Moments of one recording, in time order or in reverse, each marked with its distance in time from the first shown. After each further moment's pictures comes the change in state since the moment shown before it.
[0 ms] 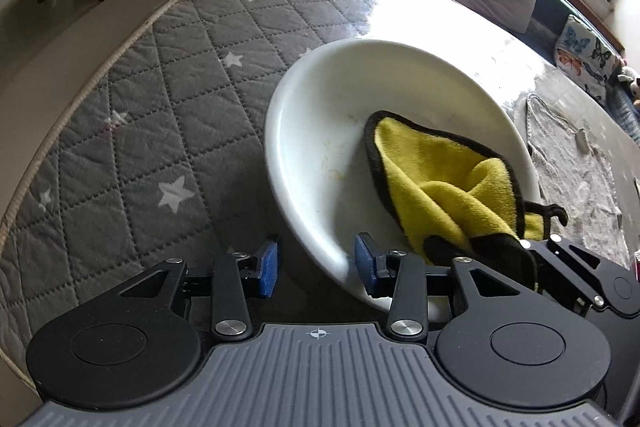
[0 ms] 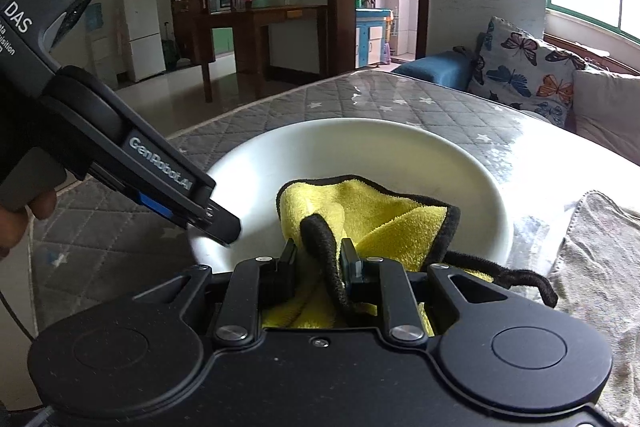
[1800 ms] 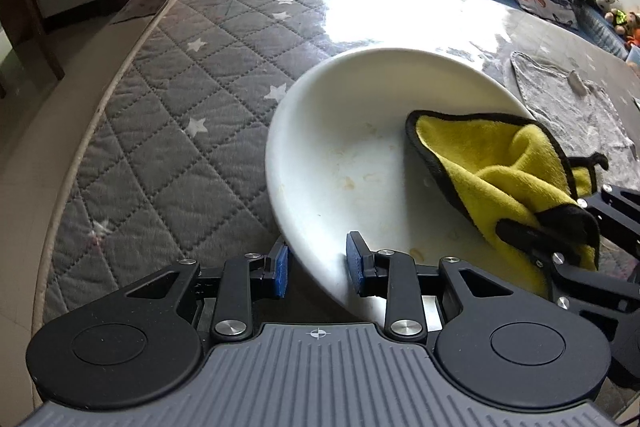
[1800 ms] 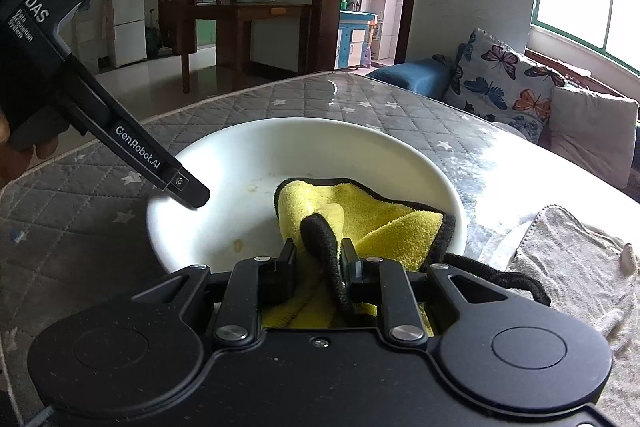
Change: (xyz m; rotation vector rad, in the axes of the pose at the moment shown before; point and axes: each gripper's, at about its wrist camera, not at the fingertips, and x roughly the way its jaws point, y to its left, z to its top) left arm 0.028 -0.007 0.037 0.311 -0.015 0.015; right arm -0.004 -0.016 -0.005 -0.065 0.004 -0.104
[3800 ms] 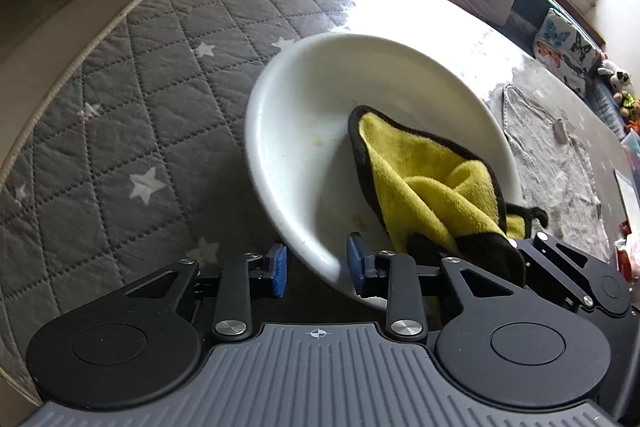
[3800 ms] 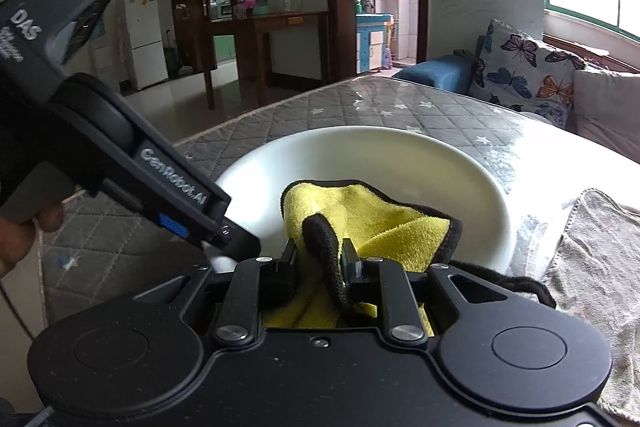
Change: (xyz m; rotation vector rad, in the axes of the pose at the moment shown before) left arm -0.019 -0.017 -0.024 -0.278 0.031 -0.085; right arm -0.007 0.006 0.004 0.069 -0.018 0.119
